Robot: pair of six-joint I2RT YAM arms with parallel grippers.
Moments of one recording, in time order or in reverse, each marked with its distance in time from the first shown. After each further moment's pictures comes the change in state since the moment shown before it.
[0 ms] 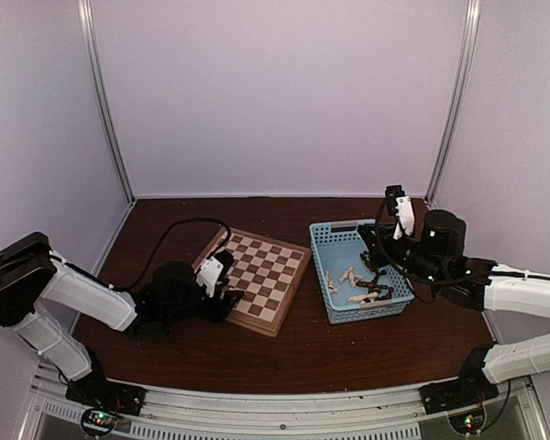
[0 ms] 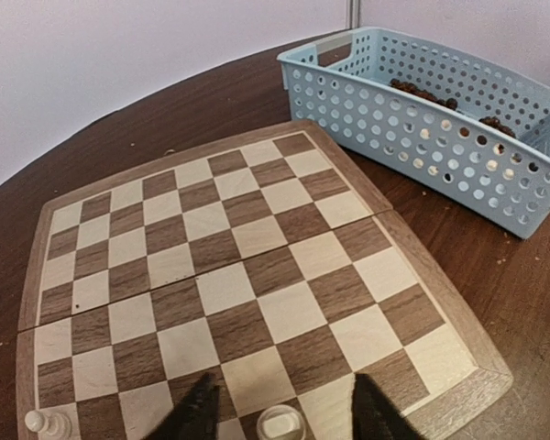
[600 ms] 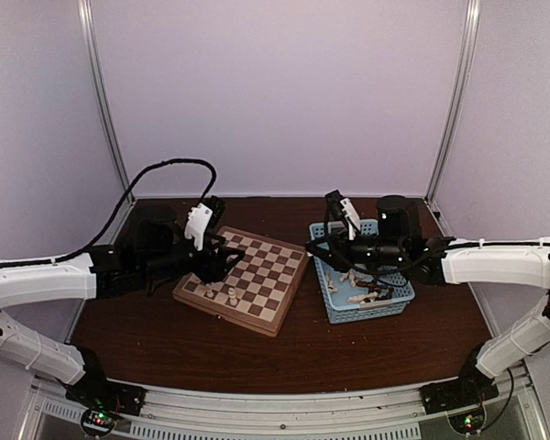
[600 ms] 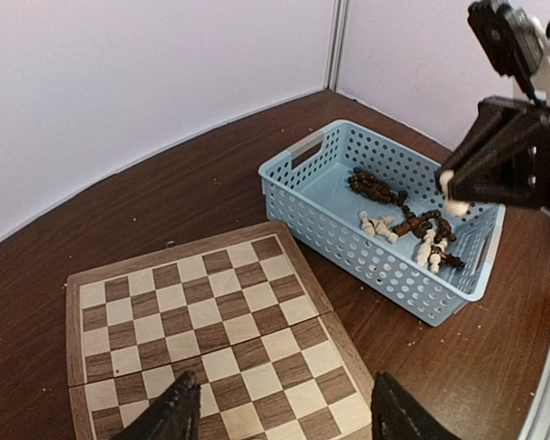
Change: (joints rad) left arm 0.012 -0.326 0.319 -0.607 0.075 -0.067; right arm 0.012 0.319 0.205 -0.014 -0.467 -0.001
